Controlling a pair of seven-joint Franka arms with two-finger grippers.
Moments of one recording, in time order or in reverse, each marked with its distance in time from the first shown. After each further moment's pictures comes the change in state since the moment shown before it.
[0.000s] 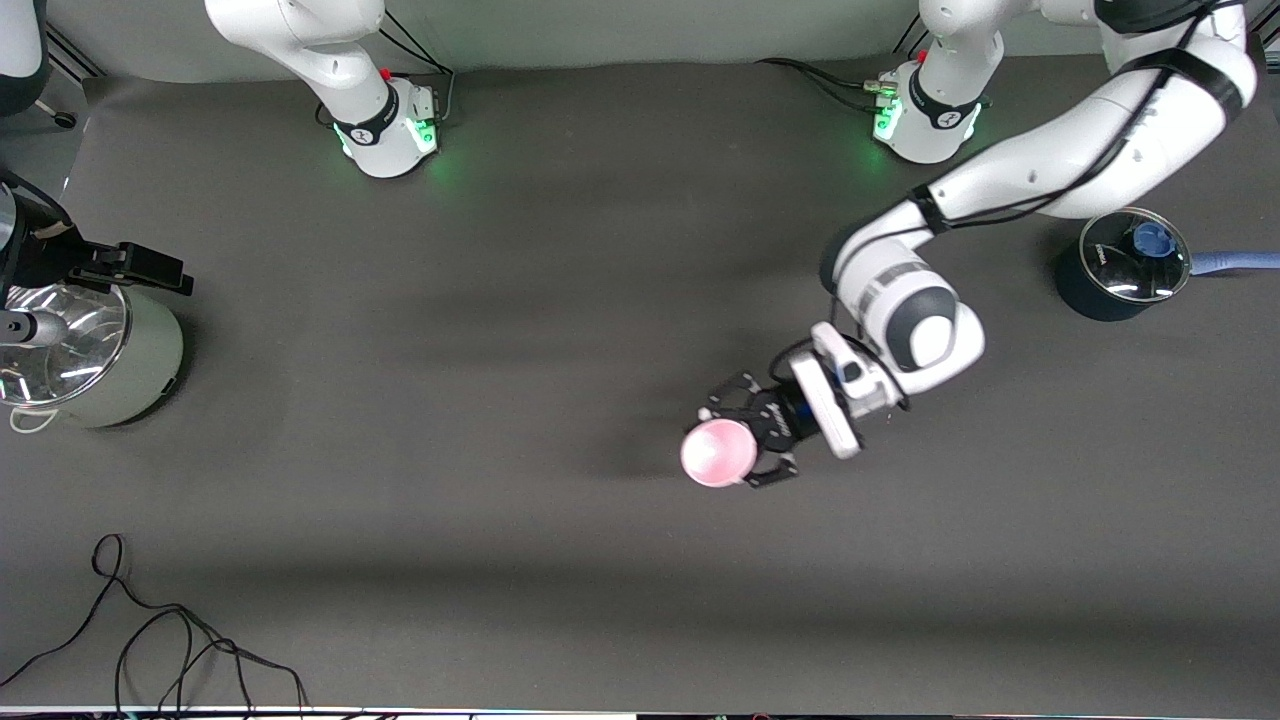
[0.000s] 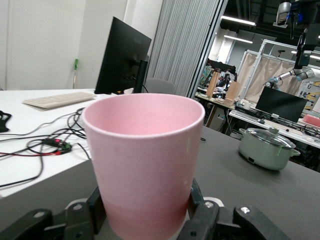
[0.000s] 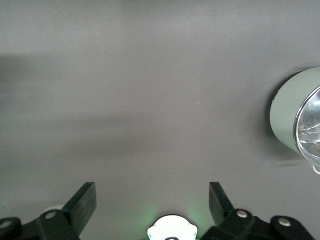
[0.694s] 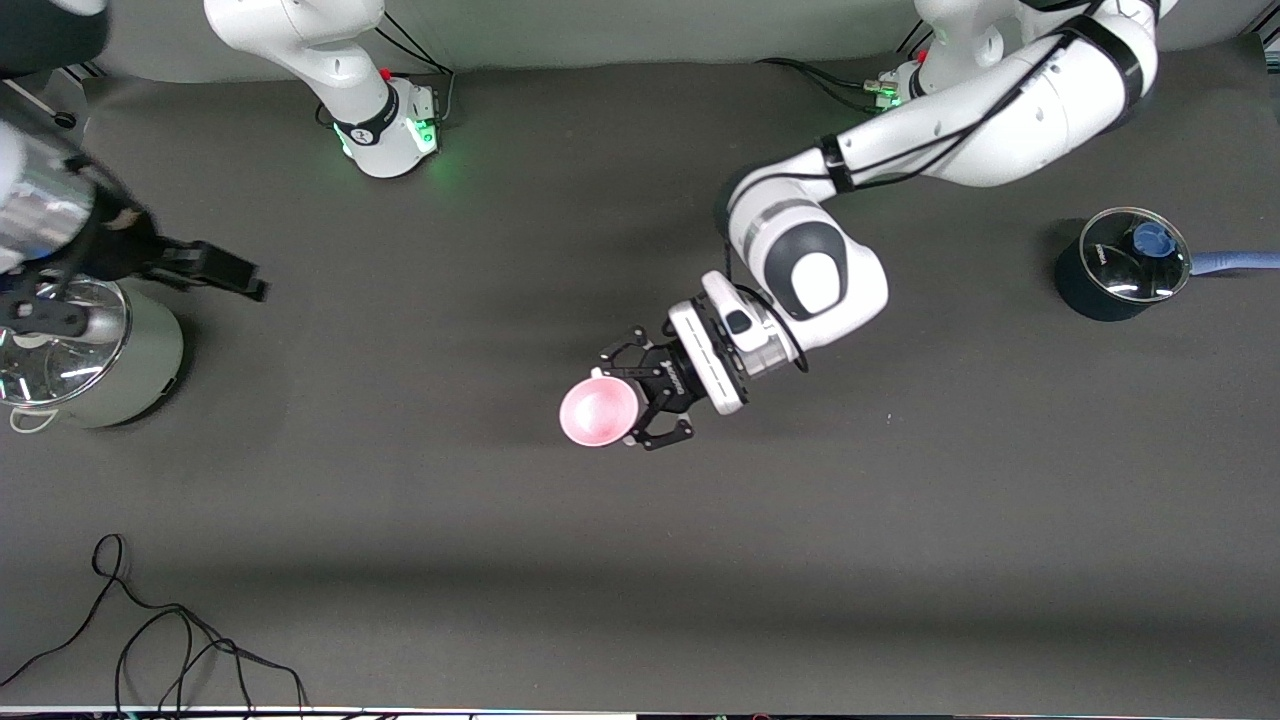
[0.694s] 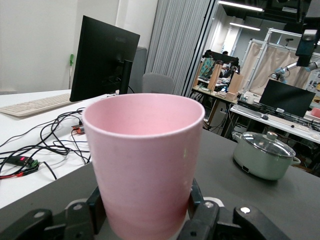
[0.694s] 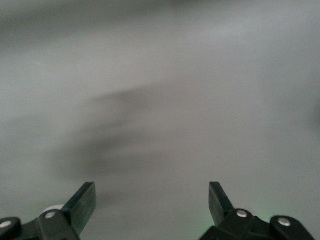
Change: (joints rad) left arm -0.306 -0.003 -0.020 0.276 -0.038 0.274 -0.054; right arm 0.174 0.020 0.008 0.056 0.155 0.081 0.384
